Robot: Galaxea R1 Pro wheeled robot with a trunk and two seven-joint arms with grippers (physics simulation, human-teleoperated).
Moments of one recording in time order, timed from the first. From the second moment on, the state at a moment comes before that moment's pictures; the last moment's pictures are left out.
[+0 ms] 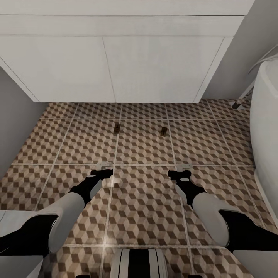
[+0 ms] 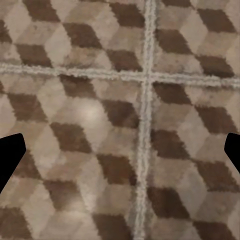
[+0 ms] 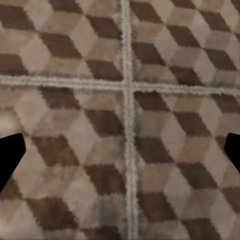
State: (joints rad) left arm -1.07 -0.06 0.06 -0.23 -0.02 0.07 0.09; right arm -1.10 0.07 -0.13 -0.11 0.23 -0.08 -0.23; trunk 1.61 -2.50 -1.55
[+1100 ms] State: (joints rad) left arm -1.07 -0.09 0.07 -0.23 -0.03 0.07 0.12; right arm -1.10 0.07 -0.13 -0.11 0.24 -0.07 -0.23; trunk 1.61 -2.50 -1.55
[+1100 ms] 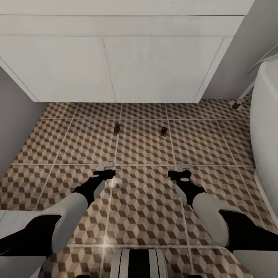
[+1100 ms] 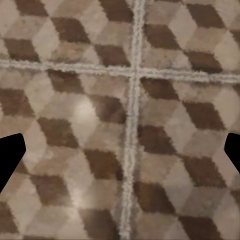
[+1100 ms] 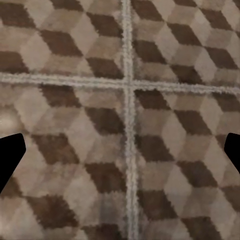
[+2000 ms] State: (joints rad) left arm -1.07 -0.10 0.06 -0.23 -0.02 0.07 0.12; right arm -1.10 0.07 -0.13 -0.11 0.24 -0.07 -0.23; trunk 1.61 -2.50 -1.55
